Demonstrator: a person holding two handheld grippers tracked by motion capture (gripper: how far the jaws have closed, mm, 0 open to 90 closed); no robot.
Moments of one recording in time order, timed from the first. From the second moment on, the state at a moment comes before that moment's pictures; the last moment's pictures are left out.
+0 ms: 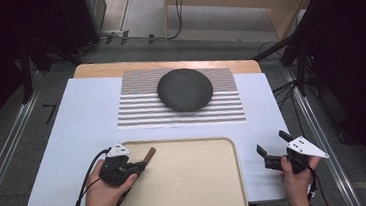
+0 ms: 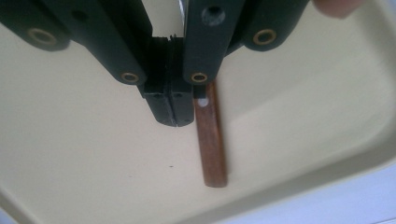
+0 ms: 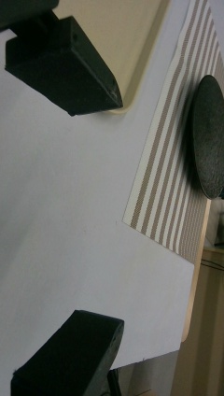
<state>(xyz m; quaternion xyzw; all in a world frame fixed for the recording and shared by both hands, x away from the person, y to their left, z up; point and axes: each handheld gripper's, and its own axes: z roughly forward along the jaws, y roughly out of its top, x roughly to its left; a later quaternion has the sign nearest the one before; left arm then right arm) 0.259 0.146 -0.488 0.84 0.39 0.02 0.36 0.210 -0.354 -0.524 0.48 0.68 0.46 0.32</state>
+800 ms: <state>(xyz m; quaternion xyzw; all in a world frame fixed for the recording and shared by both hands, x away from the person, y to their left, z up) 0.265 0.183 -0.495 0.84 0.41 0.04 0.34 0.210 -0.355 -0.524 0.48 0.68 0.46 0.32</state>
